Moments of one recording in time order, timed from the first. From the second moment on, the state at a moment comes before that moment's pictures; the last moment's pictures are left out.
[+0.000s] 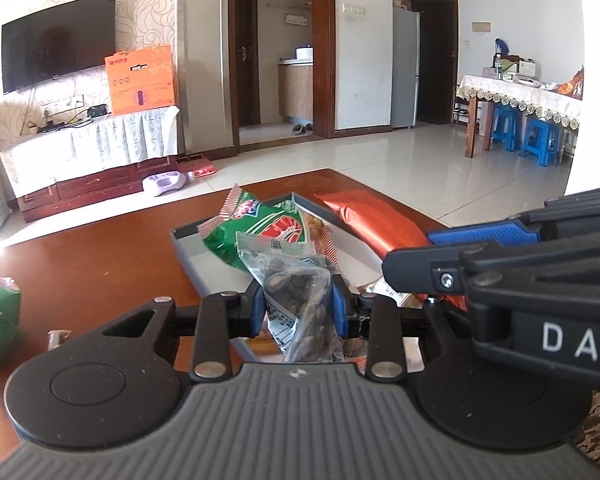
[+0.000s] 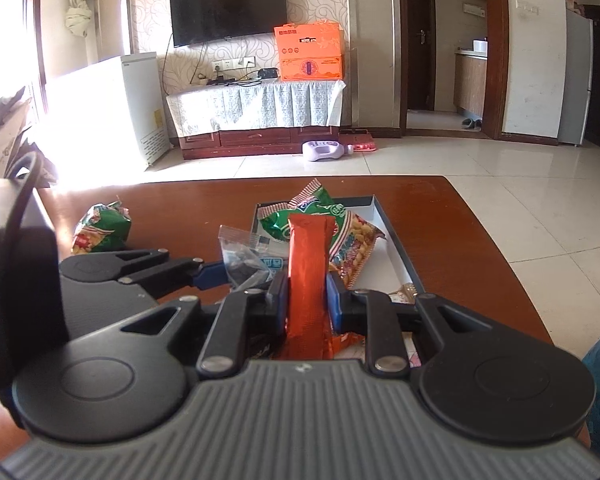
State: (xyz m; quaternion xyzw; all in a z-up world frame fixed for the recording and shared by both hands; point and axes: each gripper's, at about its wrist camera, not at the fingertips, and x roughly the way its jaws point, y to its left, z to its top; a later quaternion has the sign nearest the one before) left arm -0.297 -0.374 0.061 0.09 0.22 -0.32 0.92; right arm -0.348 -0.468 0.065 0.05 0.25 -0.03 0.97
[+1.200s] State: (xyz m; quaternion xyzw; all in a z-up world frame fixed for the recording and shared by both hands) left arm -0.278 -0.420 0.016 0.13 0.24 -0.38 0.89; right arm -0.319 -0.489 0.041 0.06 0.30 -0.07 0.95
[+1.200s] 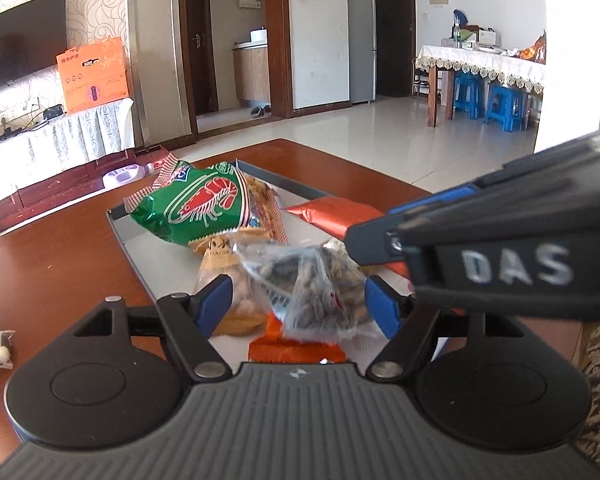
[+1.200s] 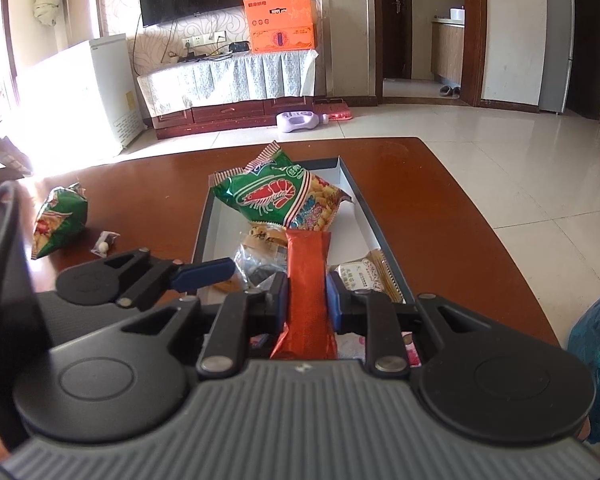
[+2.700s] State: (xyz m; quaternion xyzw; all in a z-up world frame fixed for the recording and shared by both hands) left arm -0.292 -0.395 0.016 0.11 0.25 -0.38 0.88; right arm -0.303 -0.508 -0.001 0.07 0.35 -0.10 0.93
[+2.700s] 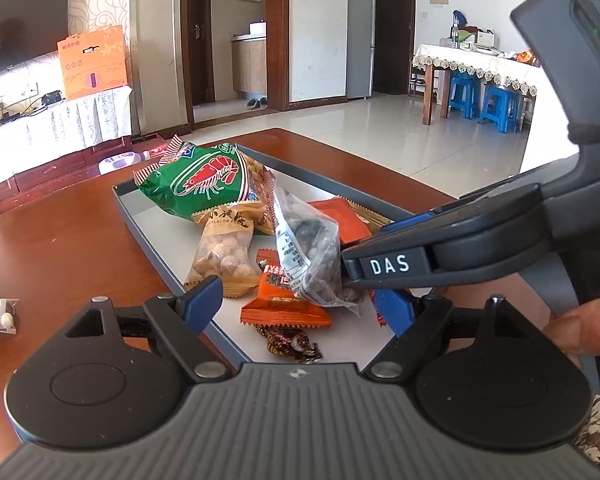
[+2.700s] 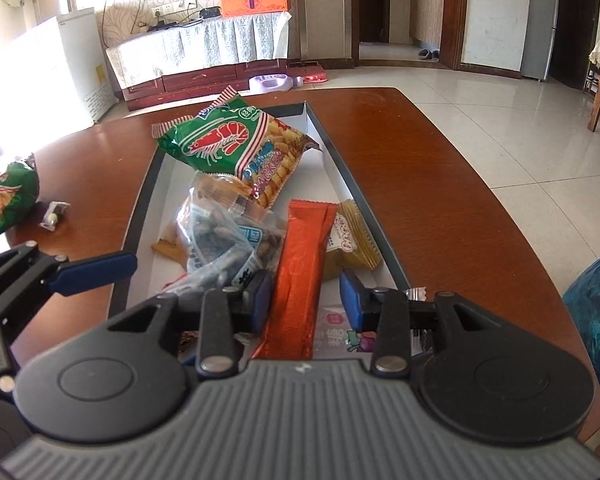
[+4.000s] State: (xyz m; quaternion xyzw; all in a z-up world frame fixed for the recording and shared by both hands) left arm -0.176 -0.153 0.061 0.17 0.19 -0.16 0.95; right arm -0.273 -0.355 0.039 0.06 0.26 0.07 0.96
